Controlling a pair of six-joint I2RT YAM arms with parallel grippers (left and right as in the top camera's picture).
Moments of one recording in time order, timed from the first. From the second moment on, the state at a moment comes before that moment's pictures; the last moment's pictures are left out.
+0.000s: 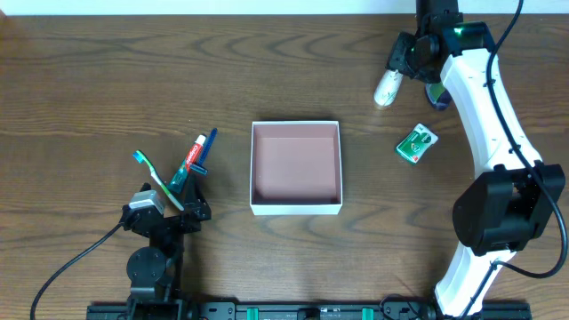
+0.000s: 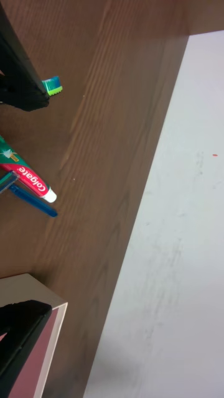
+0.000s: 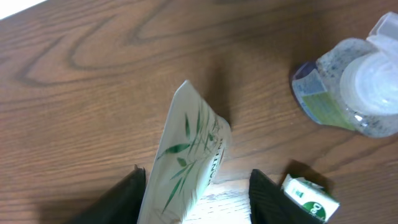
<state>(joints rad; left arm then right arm) -0.05 0.01 0.02 -0.12 -0.11 -0.29 0.13 2.01 1.90 -0.96 0.04 0.47</state>
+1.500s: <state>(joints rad) -0.05 0.01 0.02 -0.12 -0.11 -0.29 0.58 1.58 1.92 -1.16 0.11 0.30</state>
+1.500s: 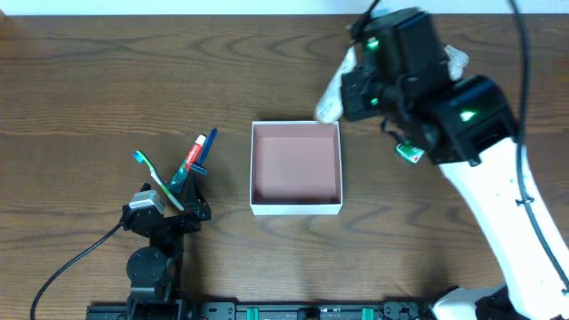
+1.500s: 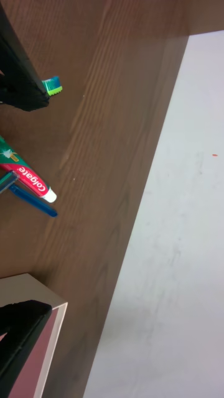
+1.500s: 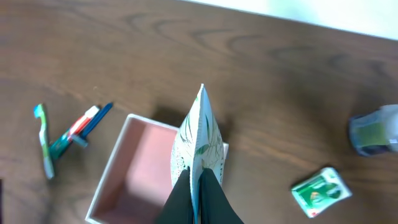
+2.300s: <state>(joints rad) -0.05 0.01 0.02 -0.12 -0.11 -0.29 0.88 1.93 1.92 -1.11 0.39 0.74</state>
